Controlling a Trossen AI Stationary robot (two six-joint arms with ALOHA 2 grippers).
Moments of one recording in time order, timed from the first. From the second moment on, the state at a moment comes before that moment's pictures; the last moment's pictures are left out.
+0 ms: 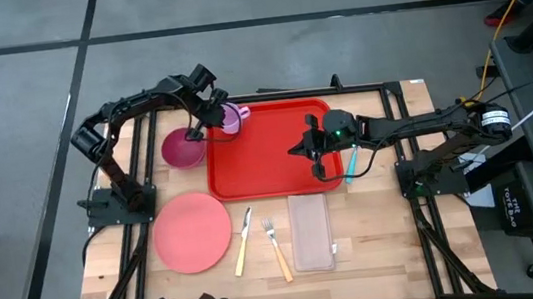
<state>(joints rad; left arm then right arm) 0.84 1.69 1.20 -0.76 0.38 1.42 -0.23 1.37 0.73 0.18 -0.14 -0.21</state>
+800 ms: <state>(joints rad) 0.86 1.74 1.20 -0.70 0.38 1.31 -0.23 1.37 0.73 0.17 -0.14 -0.21</state>
